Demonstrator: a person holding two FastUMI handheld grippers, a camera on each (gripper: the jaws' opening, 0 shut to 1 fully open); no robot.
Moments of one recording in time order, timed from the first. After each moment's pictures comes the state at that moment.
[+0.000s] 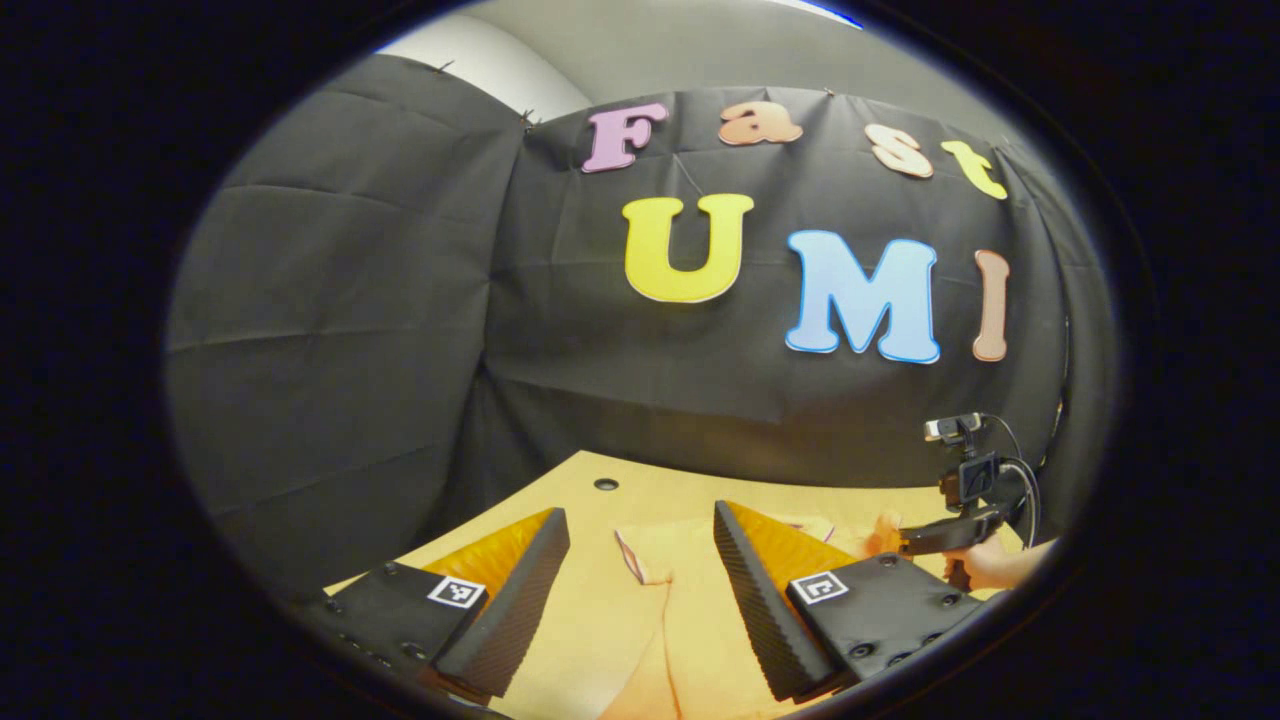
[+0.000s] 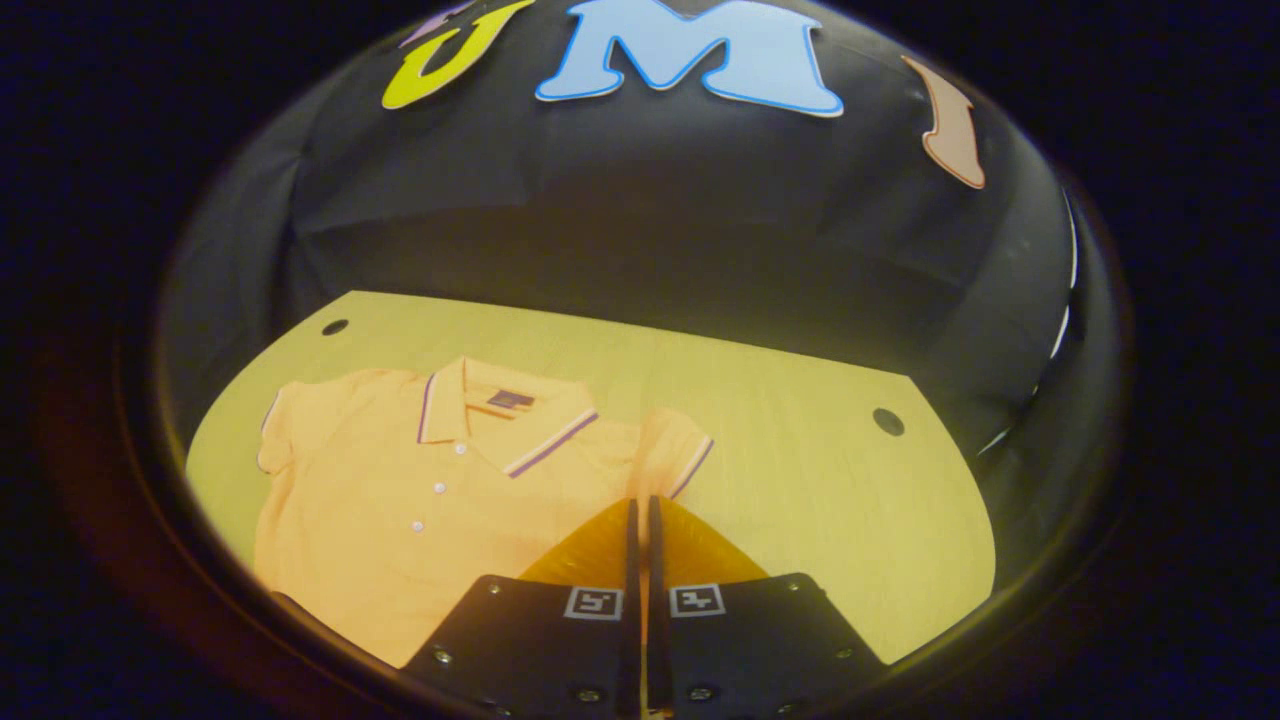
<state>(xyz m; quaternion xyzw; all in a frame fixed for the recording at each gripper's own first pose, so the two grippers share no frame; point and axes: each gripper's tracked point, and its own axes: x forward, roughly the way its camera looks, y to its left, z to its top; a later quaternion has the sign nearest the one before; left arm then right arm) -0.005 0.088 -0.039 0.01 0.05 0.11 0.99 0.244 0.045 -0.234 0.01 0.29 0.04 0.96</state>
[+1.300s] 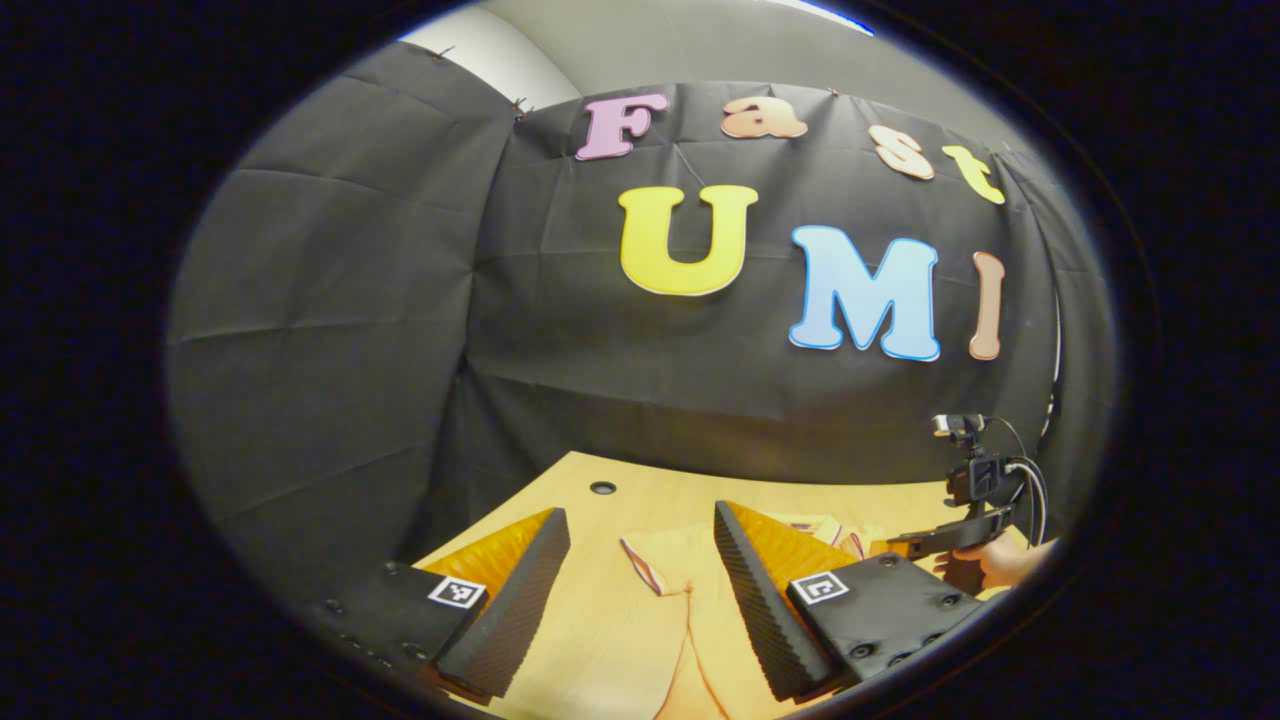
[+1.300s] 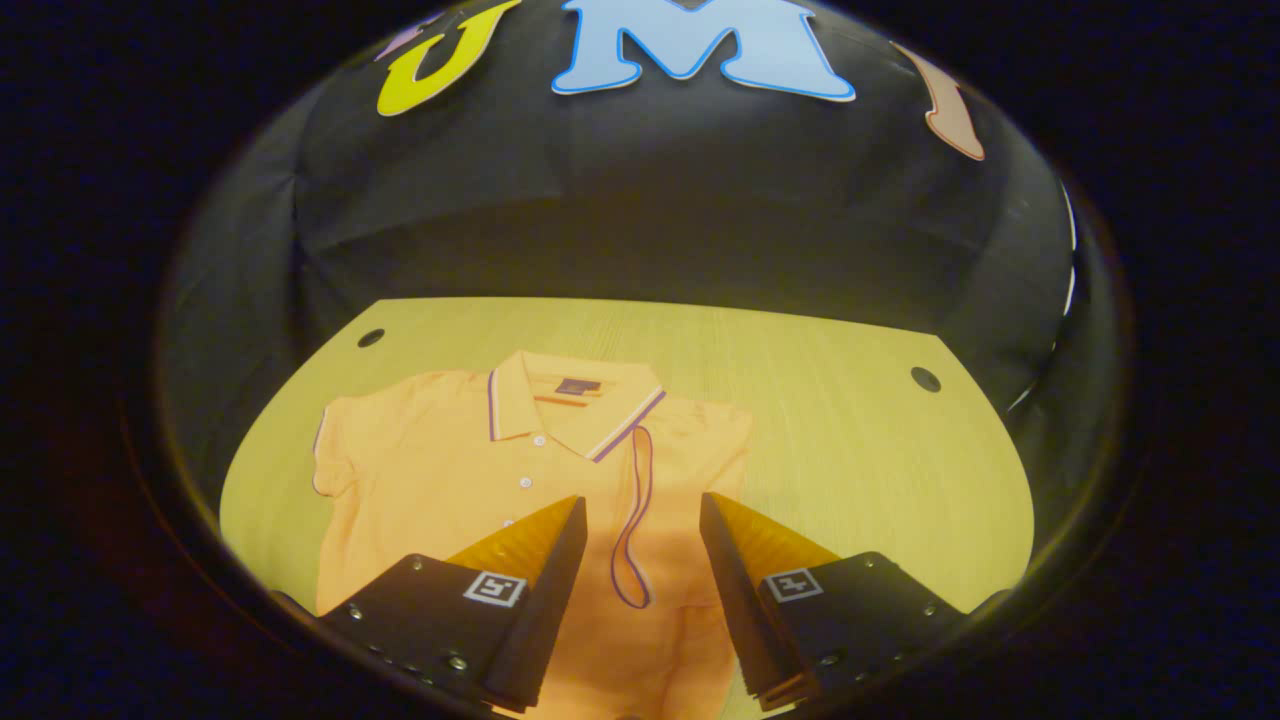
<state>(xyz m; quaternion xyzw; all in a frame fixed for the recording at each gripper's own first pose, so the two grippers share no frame) 0.041 0.128 -0.051 0.00 0.07 0.05 1.00 0.215 0.091 -0.218 0.07 0.31 0.05 0.95</state>
